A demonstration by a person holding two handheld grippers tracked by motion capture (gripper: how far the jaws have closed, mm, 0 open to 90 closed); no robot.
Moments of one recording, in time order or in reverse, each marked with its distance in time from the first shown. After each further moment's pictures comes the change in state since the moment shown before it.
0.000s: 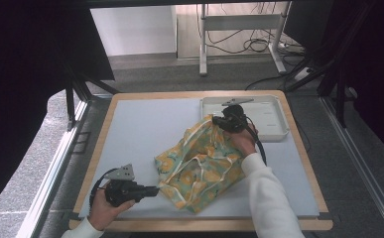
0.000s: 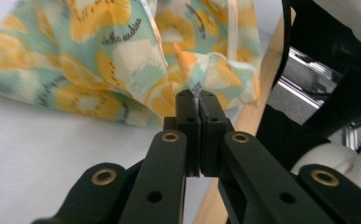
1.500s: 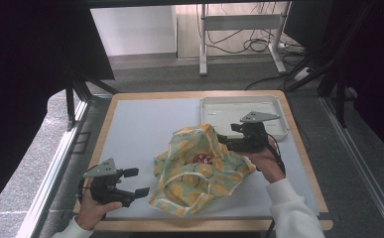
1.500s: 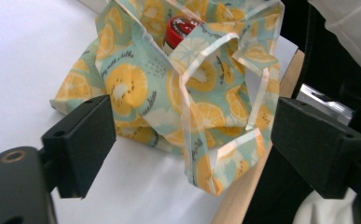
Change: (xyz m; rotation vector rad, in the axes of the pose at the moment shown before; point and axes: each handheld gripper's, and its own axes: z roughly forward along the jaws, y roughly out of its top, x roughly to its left) left arm 0.001 0.006 -0.037 -0.173 0.116 -0.027; right arm 0.034 -0.026 -0.096 -0.105 0.067 -0.057
